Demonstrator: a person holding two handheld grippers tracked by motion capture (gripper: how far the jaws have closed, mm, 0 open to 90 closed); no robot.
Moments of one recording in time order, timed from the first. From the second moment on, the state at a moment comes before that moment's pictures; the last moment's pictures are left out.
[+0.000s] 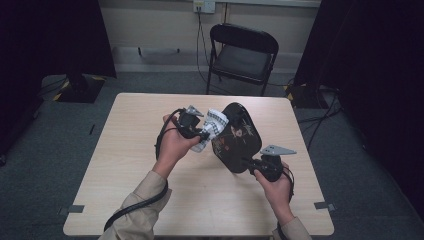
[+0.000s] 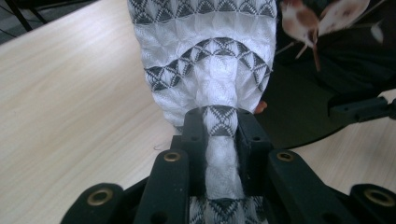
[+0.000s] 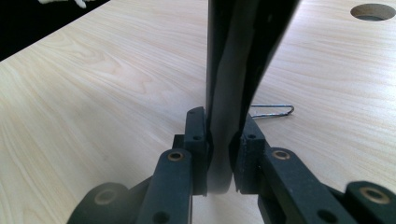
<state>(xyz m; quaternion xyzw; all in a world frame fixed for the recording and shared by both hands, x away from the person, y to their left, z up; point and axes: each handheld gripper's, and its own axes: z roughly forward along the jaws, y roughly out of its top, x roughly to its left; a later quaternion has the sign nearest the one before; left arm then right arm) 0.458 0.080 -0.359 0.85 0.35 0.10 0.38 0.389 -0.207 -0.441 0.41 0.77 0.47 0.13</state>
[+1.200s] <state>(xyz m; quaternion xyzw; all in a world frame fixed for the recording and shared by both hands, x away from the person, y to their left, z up) 0.441 0.074 -0.452 0.86 0.36 0.05 0.35 0.389 -0.207 -0.441 0.41 0.77 0.47 0.13</state>
